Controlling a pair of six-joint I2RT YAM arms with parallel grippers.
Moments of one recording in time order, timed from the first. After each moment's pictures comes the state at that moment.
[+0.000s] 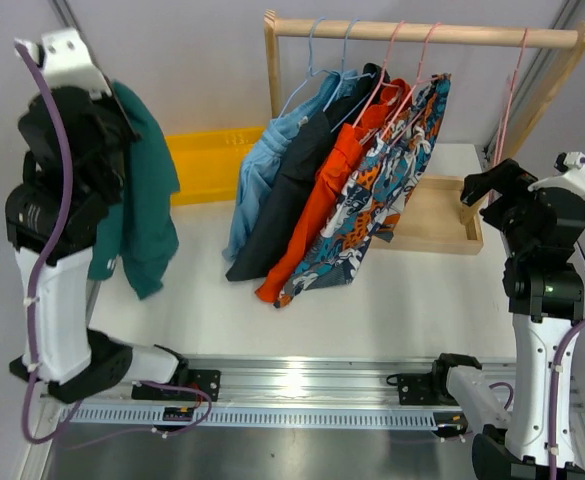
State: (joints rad) left arm -0.46 1.29 2.19 -0.99 -0.73 -0.07; right arm -0.11 0.85 1.31 -0.61 0.04 0.46
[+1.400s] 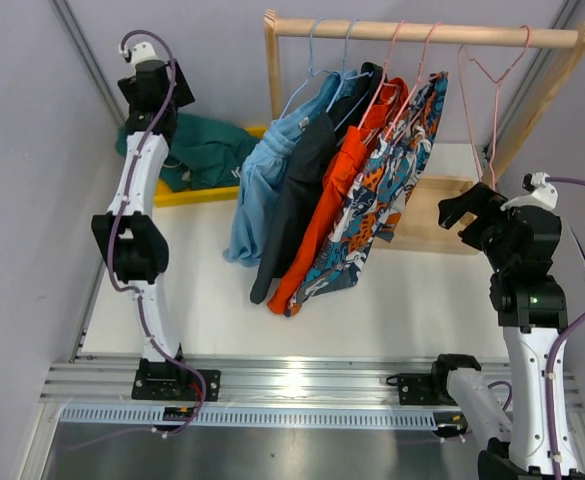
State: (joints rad) left arm -0.01 2.13 2.23 -0.32 -0.37 -0.22; right arm -0.03 0.75 1.10 -0.61 -0.04 0.48
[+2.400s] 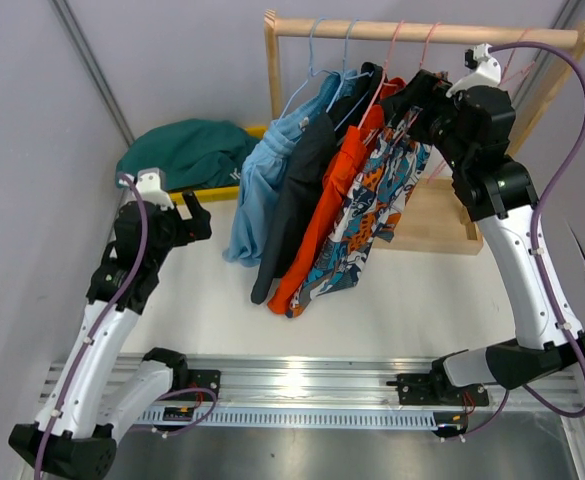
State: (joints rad) left arm -0.22 0.83 0.96 -0.51 -0.15 -0.30; right arm 0.33 1.39 1.84 -0.50 0.07 0.48
